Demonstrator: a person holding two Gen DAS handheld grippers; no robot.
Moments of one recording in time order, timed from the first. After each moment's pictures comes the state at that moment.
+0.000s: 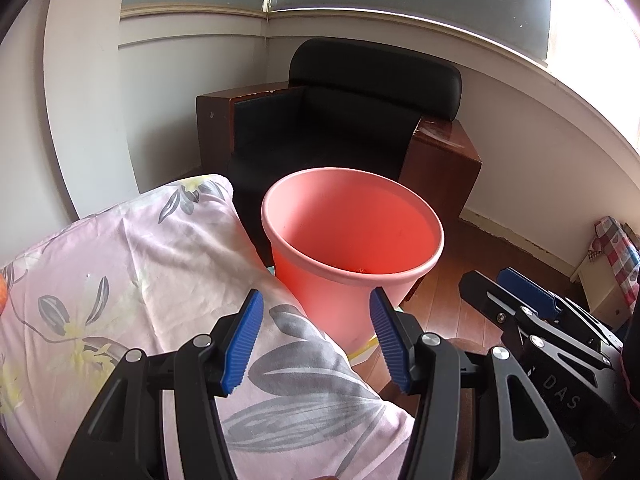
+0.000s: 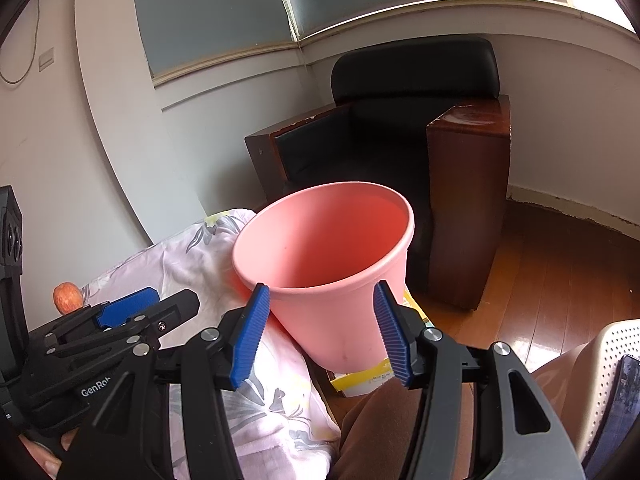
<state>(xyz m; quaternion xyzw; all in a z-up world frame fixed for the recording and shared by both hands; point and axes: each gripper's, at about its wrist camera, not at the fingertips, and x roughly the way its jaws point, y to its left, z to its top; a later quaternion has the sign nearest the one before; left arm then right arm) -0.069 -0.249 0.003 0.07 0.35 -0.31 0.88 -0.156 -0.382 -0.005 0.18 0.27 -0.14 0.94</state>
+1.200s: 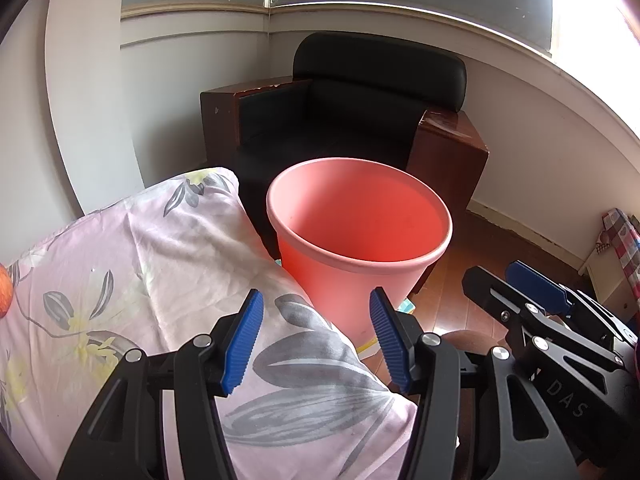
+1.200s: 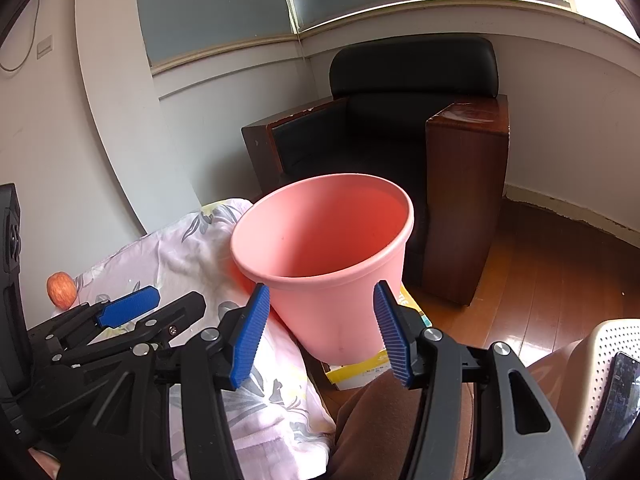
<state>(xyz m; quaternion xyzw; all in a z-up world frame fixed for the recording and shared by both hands) -0.071 -0.249 -0.004 0.08 0.35 -0.29 0.89 -0.154 -0.376 -0.007 0.16 0.29 -0.14 0.93</state>
